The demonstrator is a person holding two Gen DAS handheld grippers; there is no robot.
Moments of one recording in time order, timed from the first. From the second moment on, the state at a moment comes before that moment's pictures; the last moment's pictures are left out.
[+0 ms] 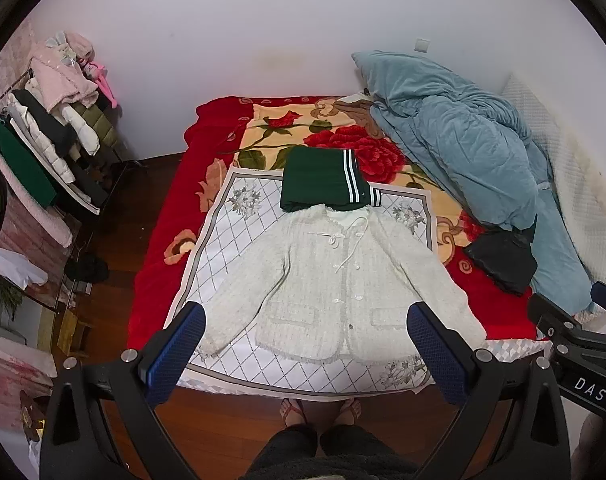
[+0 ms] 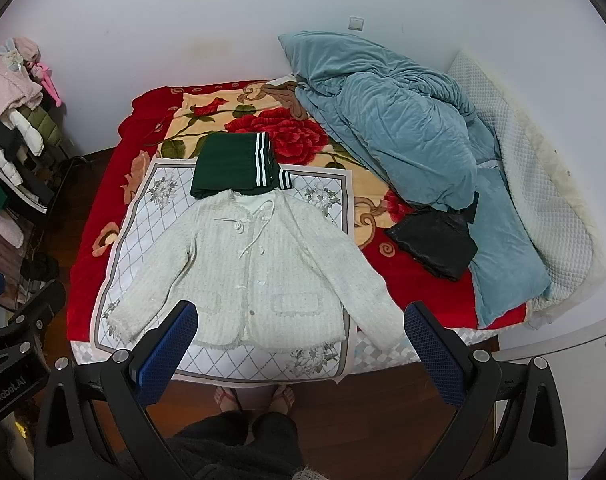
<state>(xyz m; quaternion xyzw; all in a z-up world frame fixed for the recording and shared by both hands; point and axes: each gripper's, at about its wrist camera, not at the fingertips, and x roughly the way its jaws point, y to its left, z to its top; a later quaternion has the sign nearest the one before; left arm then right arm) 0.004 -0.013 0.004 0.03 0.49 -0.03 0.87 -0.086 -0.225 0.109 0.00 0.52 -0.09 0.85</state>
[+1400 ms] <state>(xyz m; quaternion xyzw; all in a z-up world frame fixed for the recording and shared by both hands) 0.004 -0.009 0.007 0.02 0.49 -0.03 0.87 -0.089 -0.224 0.112 0.00 0.52 -0.09 0.85</state>
